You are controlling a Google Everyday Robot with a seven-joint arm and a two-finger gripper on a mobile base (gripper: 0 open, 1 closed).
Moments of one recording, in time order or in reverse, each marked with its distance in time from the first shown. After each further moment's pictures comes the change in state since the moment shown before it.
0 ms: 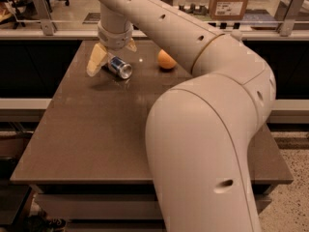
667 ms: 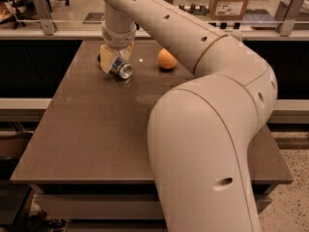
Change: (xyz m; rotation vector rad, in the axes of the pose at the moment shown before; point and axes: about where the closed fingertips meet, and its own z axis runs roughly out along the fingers) arm 0.002 -0.009 0.002 -0.001 -0.004 -0.020
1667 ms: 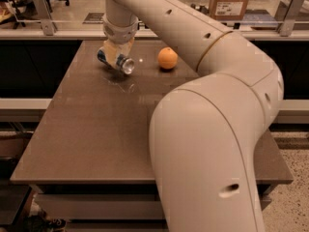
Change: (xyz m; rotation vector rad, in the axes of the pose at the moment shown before) arm -0.001 -0.005 -0.021 0.034 -0.009 -0.053
